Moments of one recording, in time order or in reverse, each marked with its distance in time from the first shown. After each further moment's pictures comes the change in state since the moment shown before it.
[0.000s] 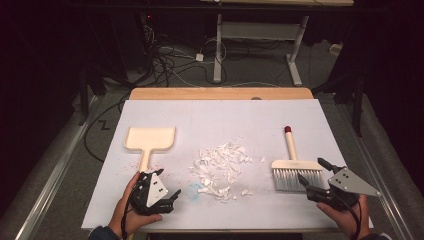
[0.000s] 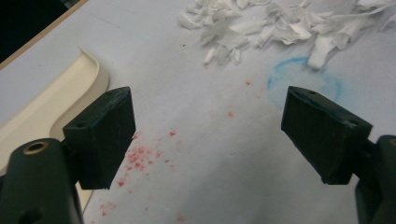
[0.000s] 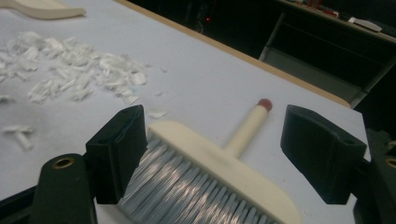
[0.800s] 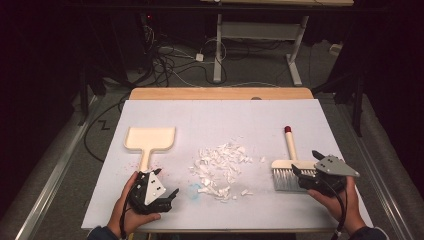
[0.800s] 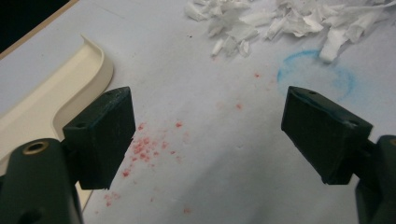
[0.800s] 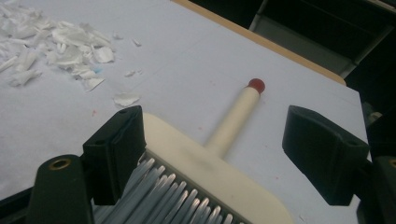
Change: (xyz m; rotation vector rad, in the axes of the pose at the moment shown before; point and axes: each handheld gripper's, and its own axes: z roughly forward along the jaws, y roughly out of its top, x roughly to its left) left arm 0.002 -0.004 0.000 0.013 0.001 -0.019; right arm -0.011 0.009 0.045 0.146 -0.057 -0.004
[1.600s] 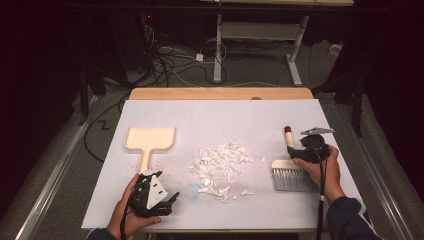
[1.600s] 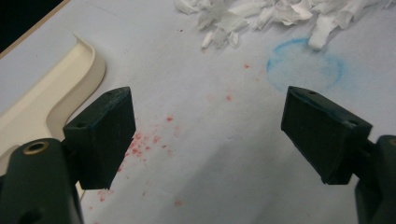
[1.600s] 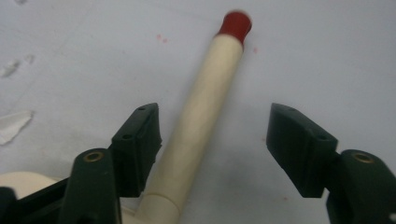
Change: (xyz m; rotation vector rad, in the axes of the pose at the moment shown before) left arm -0.007 -0.001 -0.001 0.013 0.001 0.041; right arm -0.040 0.016 0.096 0.382 0.001 0.267
